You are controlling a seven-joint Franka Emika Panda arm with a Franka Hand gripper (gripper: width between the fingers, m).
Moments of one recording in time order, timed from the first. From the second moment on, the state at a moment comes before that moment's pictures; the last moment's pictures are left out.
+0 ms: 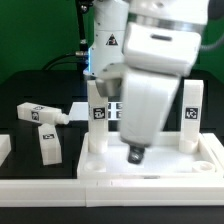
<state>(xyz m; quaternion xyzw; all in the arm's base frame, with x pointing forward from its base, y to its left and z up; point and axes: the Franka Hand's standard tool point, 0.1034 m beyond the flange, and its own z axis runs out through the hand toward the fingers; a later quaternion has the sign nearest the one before) 0.667 0.002 0.087 0.81 0.58 -0.04 0.07</state>
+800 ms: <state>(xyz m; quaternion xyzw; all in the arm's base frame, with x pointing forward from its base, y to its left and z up) 0.652 -0.053 0.103 0.95 0.31 -0.06 0.06</state>
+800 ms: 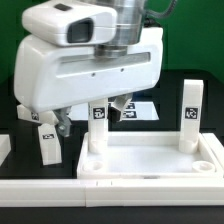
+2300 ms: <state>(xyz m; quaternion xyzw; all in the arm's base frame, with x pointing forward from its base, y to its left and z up) 0.543 -0.142 0.110 0.99 -0.11 -0.07 0.01</state>
